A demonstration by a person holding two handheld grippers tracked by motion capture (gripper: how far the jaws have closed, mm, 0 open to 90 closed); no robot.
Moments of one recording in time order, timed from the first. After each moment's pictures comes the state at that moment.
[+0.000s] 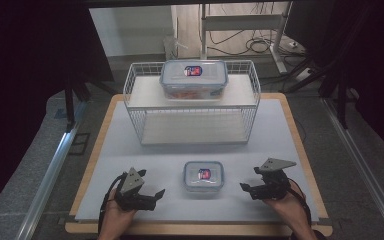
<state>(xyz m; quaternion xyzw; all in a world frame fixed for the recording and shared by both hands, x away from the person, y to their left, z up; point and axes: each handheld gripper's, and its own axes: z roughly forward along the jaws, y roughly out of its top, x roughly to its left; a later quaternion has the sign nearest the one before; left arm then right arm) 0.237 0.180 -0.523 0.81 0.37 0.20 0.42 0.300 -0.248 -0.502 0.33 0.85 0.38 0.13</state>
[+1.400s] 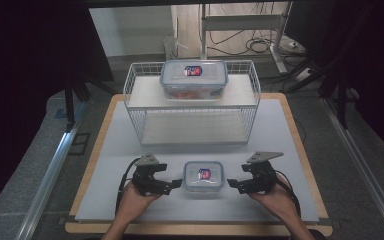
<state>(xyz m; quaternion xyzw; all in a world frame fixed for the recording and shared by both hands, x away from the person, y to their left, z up) 0.291 0.139 -0.507 0.80 0.38 0.04 0.46 0.310 -0.211 -0.484 0.35 0.85 0.39 0.06</state>
